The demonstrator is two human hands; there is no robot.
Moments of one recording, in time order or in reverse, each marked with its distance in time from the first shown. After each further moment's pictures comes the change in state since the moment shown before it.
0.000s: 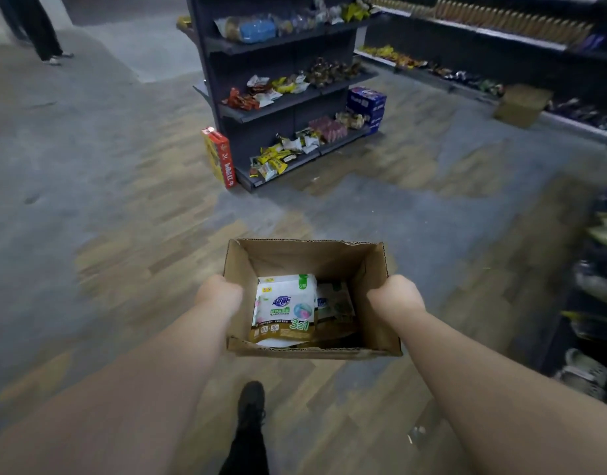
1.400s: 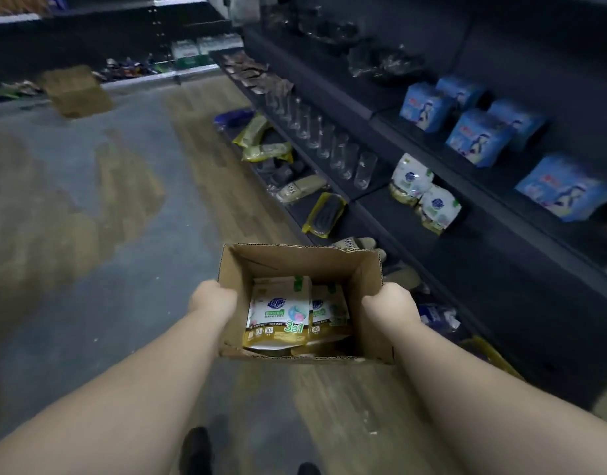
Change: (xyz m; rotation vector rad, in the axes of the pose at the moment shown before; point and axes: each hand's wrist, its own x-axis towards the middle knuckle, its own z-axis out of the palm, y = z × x) left_hand -0.032 0.507 0.551 0.635 -0.797 0.900; right_hand 0.233 0.233 -0.249 0.597 0.682 1.049
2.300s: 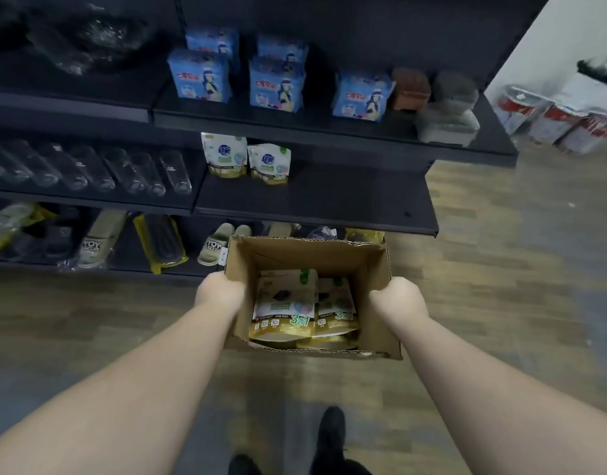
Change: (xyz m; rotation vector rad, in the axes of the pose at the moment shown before) left_hand 0.088 0.179 0.109 0.457 -0.668 0.632; right_hand -0.020 0.005 0.034 0.271 0.479 0.832
